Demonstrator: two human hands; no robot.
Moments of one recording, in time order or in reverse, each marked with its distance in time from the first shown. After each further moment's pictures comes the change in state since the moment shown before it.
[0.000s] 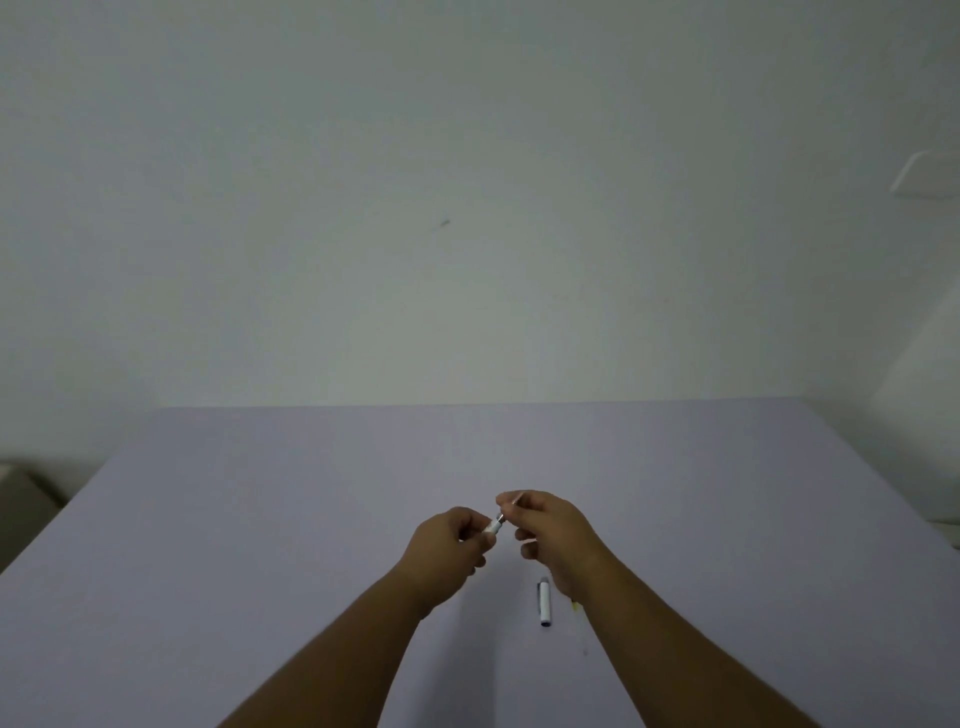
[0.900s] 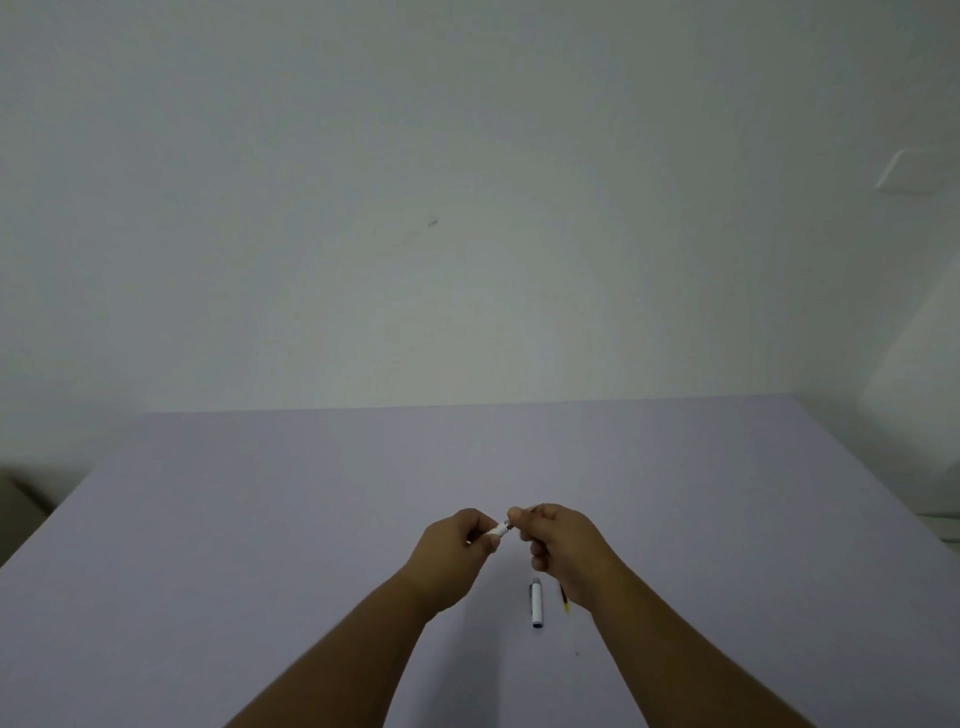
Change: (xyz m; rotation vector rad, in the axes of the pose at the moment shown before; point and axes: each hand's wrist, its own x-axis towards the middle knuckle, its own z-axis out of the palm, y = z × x) left_hand 0.003 0.008 0.012 0.169 -0.034 0.069; right_hand -0.003 0.008 -0.022 0.092 -0.002 0.059
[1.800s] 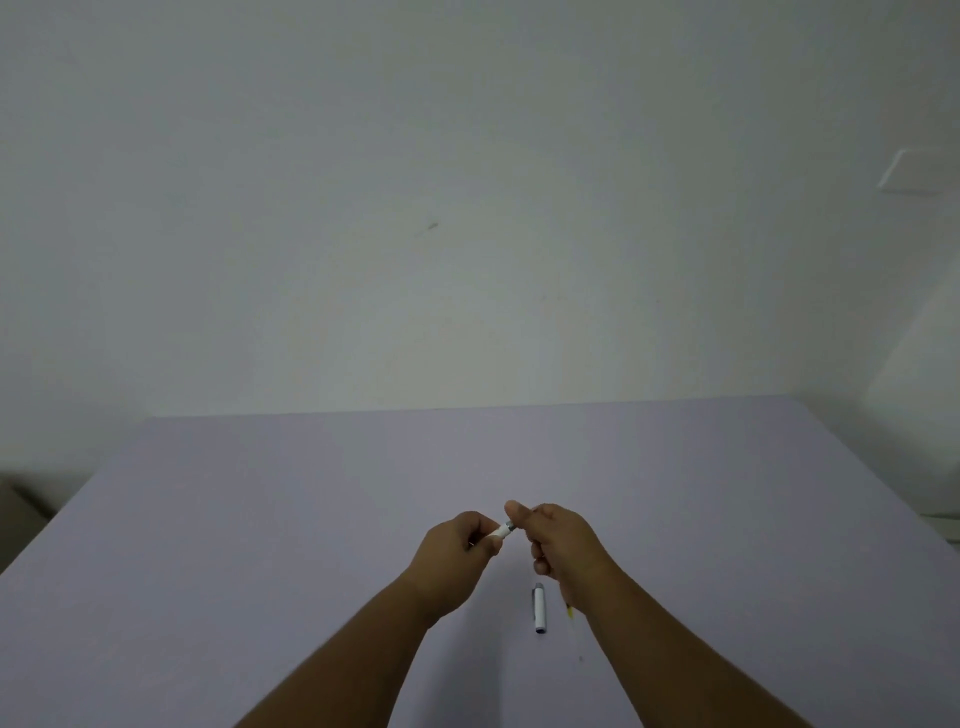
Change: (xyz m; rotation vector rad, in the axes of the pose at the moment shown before) left_hand 0.002 0.002 -0.001 -0.011 0.006 -0.004; right_hand 0.005 -0.002 0.007 -0.100 0.083 -0.004
